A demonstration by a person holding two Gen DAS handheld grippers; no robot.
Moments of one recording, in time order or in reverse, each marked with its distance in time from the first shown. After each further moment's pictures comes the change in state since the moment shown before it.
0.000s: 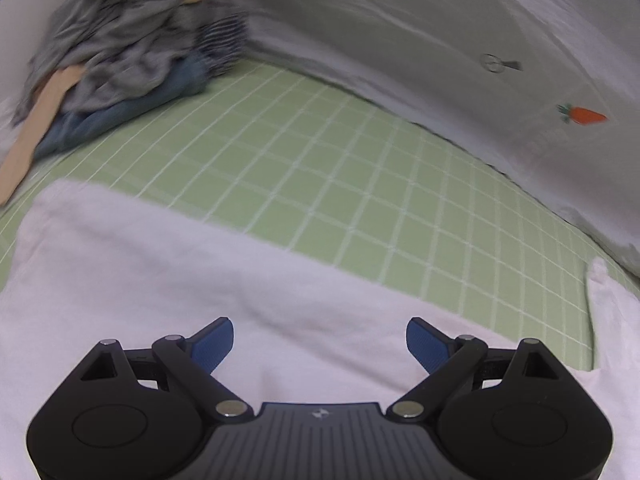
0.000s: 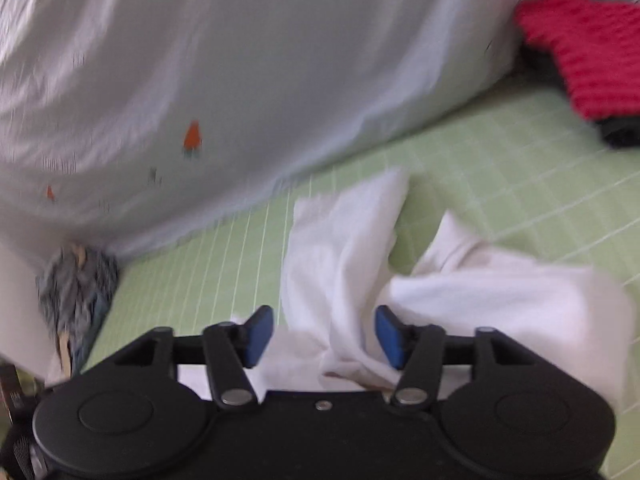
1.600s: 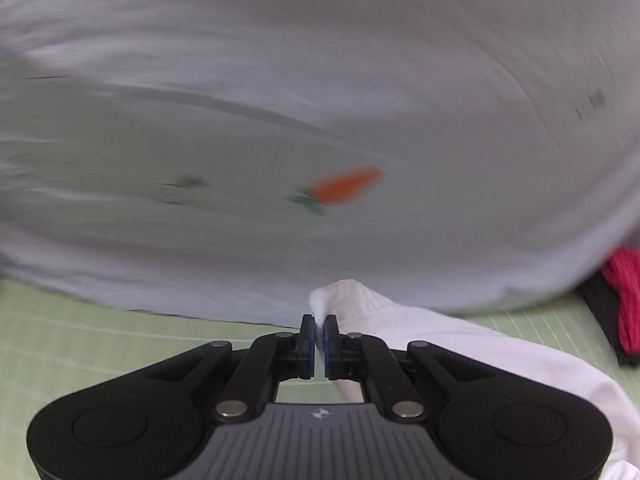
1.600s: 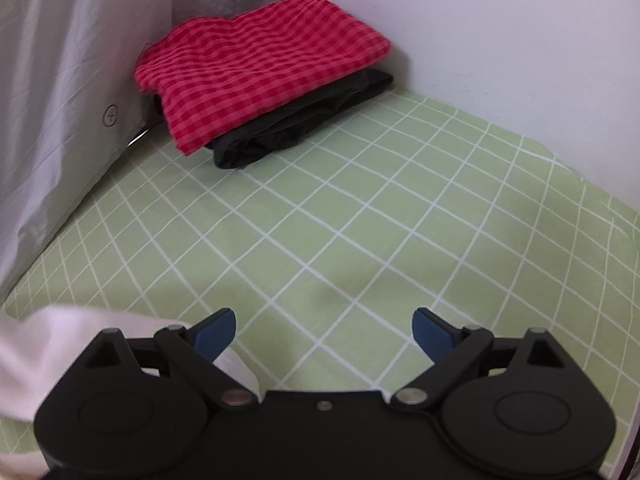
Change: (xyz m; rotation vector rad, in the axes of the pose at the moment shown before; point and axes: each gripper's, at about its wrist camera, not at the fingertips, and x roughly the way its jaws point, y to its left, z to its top) left arm 0.020 -0.186 0.117 0.310 -0.303 -0.247; right arm -0.017 -0.126 -0.006 0.324 -0.066 -0.749
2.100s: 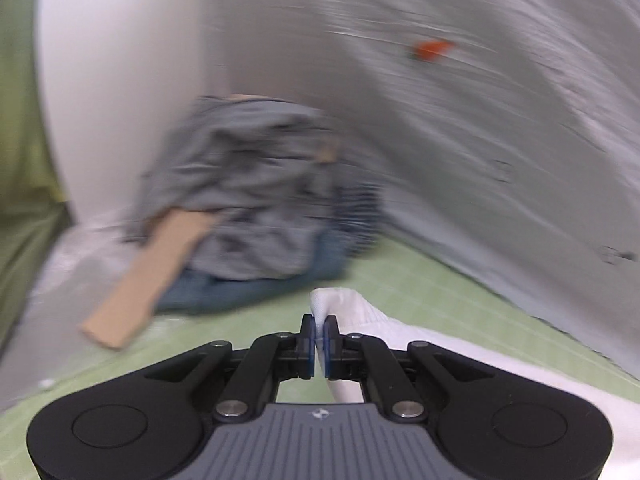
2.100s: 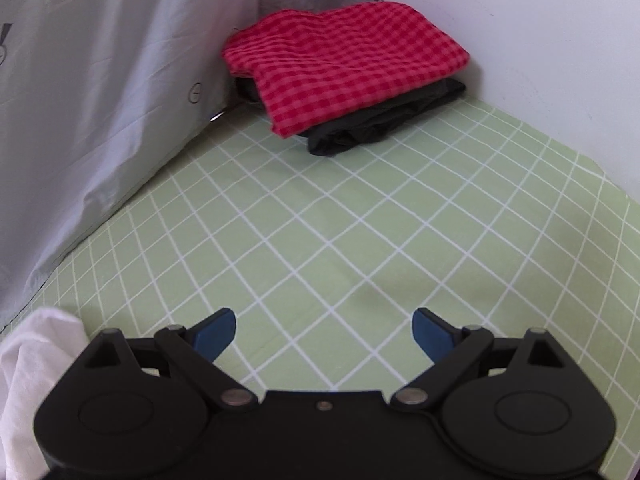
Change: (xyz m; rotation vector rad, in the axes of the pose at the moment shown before) left arm -0.153 0.239 -0.068 -0.374 -0.058 0.666; right arm -0.026 0.044 -0.012 -0.100 0.006 0.115
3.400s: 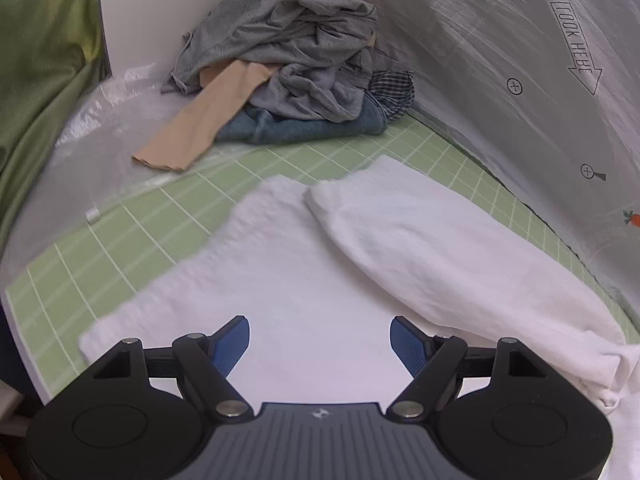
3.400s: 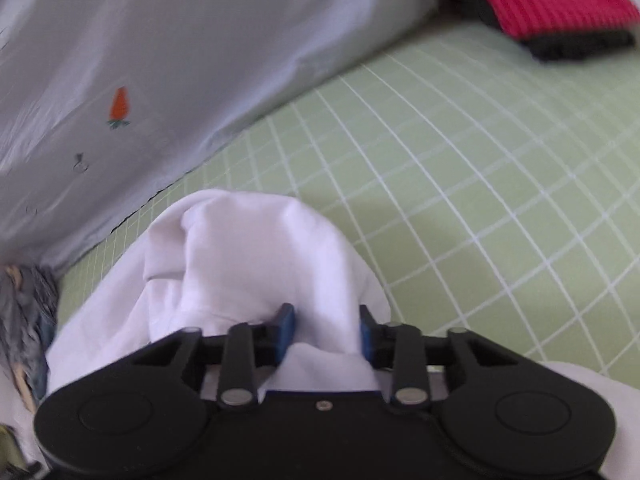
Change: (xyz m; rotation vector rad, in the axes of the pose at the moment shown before) left arm -0.060 0.121 -0.091 -0.051 0.319 -0.161; right arm -0.060 0.117 -0.093 -0.216 0.145 0.383
